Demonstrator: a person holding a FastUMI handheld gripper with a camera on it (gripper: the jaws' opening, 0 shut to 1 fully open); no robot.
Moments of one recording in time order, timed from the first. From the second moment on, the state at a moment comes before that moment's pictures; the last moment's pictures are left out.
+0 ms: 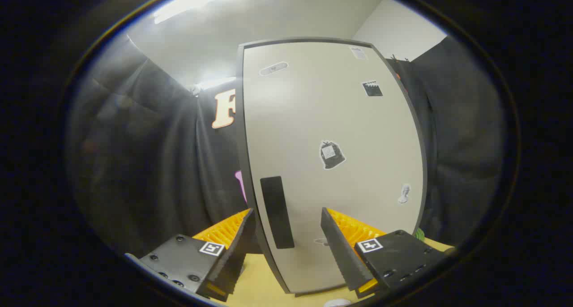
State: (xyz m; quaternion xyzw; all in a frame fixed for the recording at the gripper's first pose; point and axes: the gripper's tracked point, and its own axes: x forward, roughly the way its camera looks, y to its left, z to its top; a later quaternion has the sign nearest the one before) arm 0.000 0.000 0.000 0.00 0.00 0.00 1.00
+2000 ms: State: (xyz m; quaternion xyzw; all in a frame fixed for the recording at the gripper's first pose) arm 0.025 0.005 -0.039 0.00 0.03 0.04 1.00
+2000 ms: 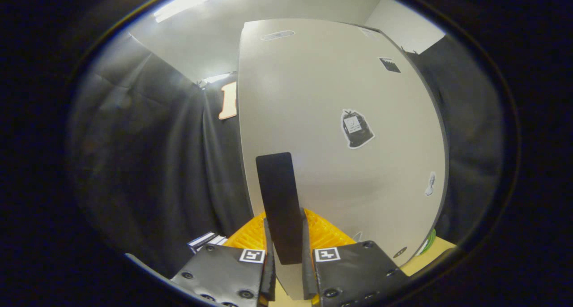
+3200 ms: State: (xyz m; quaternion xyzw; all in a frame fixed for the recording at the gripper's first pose) arm -0.111 -0.092 0.002 -0.02 0.03 0.10 0.99
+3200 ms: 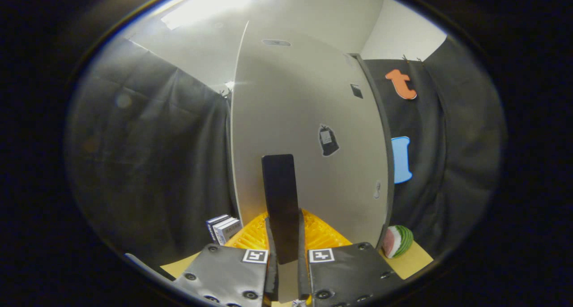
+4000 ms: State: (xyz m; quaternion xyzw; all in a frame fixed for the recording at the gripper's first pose) arm -0.170 -0.217 0.025 -0.05 0.01 0.00 1.00
